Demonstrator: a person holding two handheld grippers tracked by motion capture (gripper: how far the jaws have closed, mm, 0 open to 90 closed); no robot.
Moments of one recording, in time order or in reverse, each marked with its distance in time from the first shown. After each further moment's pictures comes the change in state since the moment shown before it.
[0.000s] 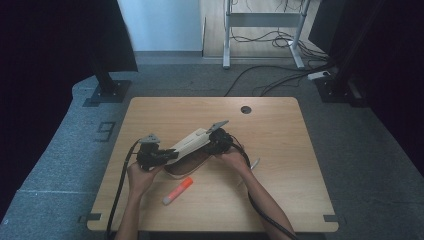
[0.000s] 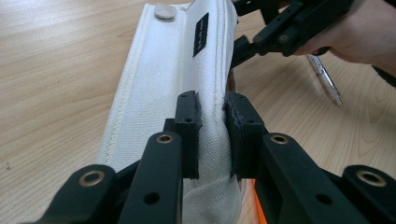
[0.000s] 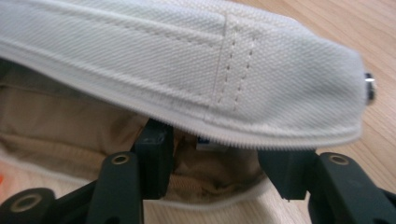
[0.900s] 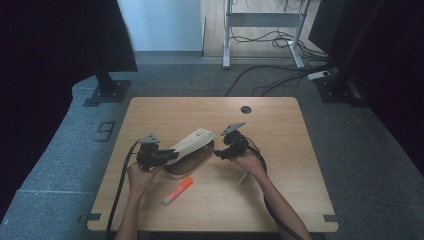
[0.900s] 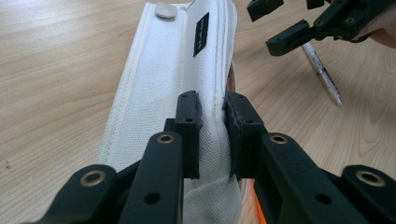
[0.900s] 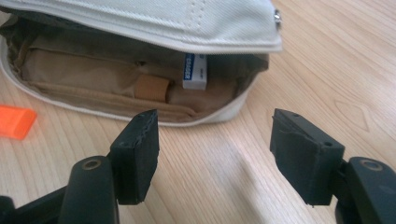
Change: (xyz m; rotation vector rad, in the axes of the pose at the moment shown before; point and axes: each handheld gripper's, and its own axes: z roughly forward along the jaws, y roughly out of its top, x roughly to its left) left arm 0.000 -0.001 0.000 0.000 -0.003 -0.004; right arm -0.009 -0.026 -0.049 -0.001 -0.018 0.015
